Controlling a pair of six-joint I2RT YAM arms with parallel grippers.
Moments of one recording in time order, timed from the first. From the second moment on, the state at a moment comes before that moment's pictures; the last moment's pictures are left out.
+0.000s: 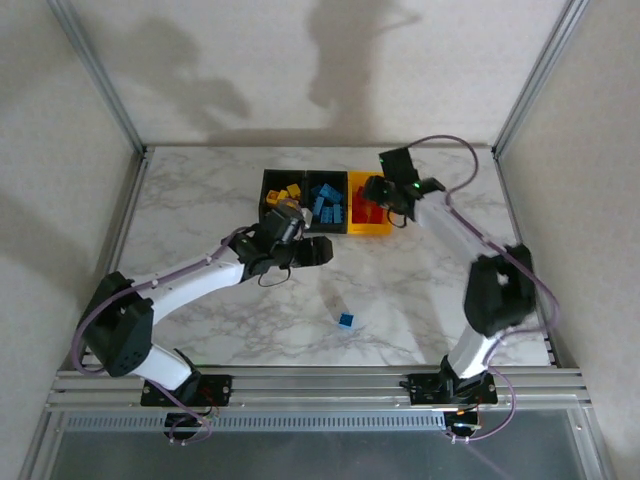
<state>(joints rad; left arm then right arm) -0.72 1.51 1.03 -0.34 0.12 -0.73 0.41 1.60 1.31 -0.53 0.08 0.61</state>
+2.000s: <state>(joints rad) -1.00 1.95 1.36 -0.71 -0.09 -0.67 0.38 0.89 0.69 -0.78 -0.06 0.68</state>
